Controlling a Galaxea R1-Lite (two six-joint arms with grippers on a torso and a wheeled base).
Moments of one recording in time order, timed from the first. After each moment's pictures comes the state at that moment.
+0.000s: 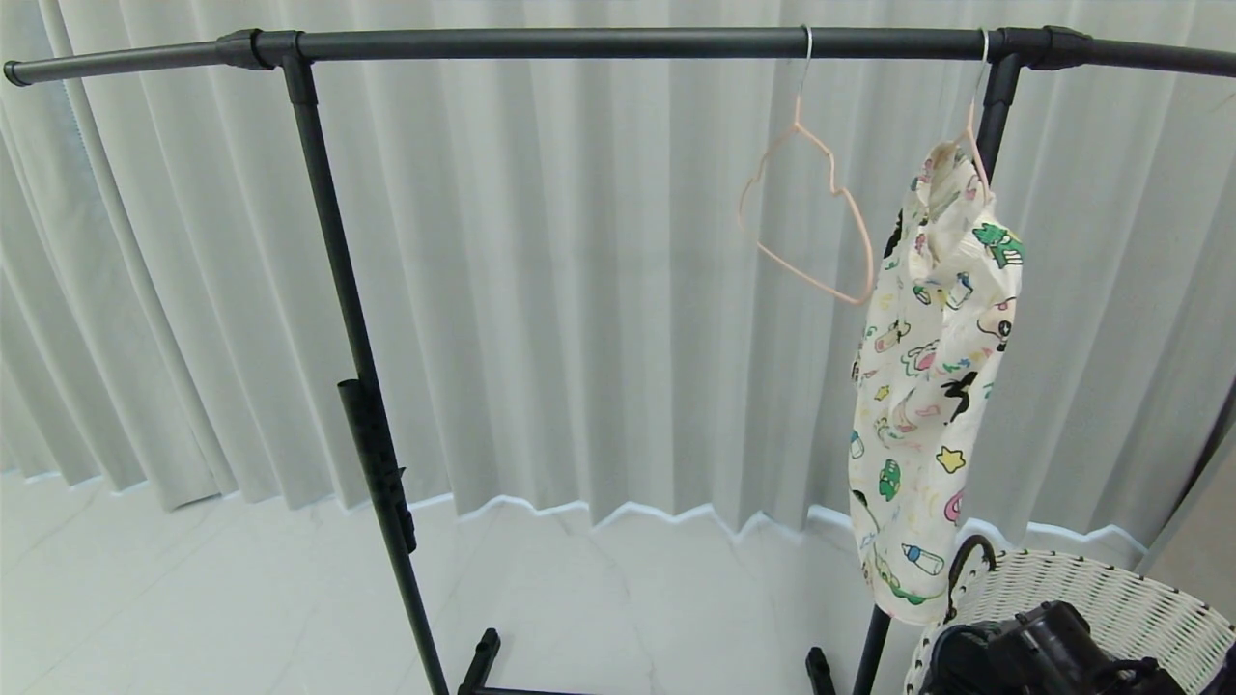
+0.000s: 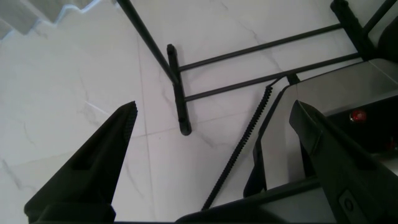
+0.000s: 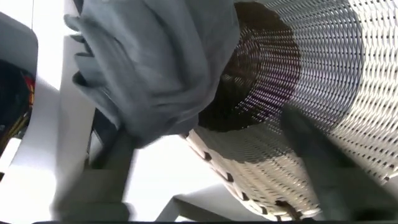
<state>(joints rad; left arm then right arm) -0.36 0.74 -0.01 -0.02 0.09 0.08 0.50 1.92 -0.14 -0.57 -0.21 -0.18</state>
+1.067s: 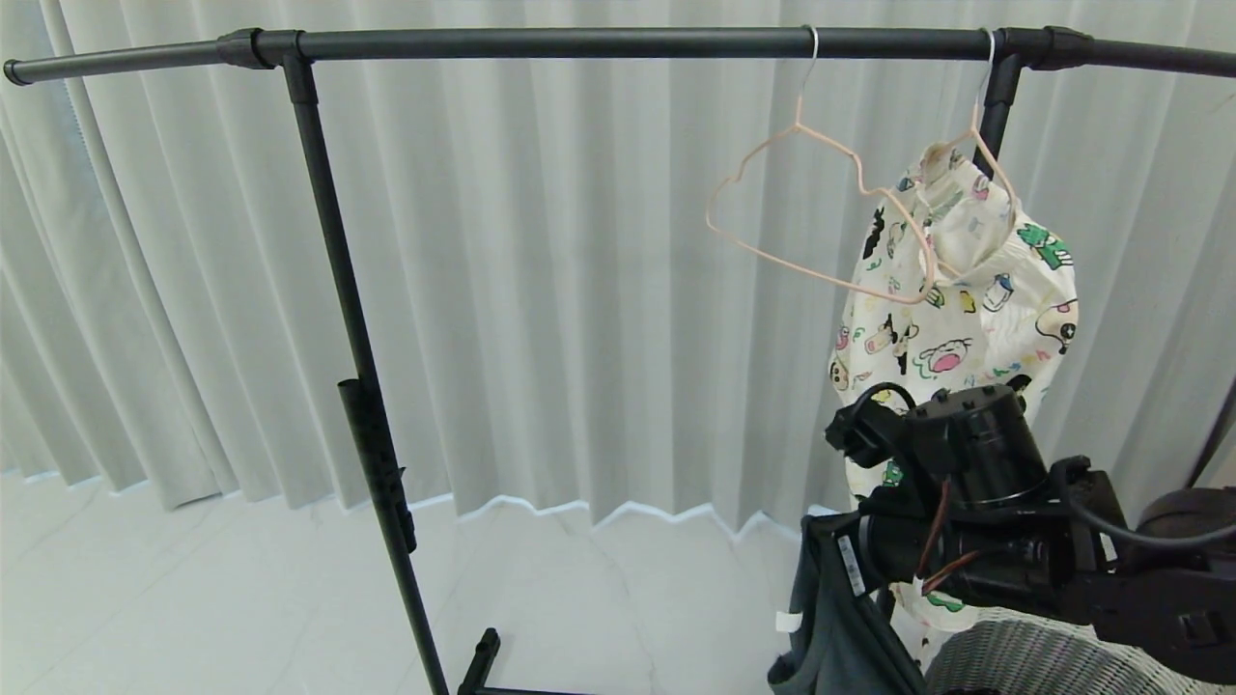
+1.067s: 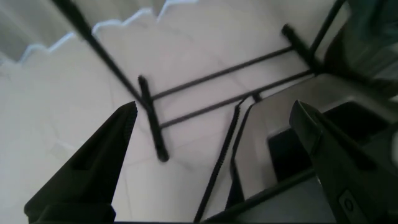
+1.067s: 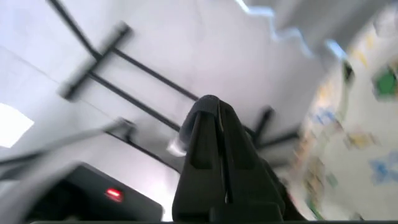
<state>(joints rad) -0.39 0.65 -0.06 -0.02 -0.07 0.09 0.72 1.71 -0.76 -0.31 -0.08 0.16</state>
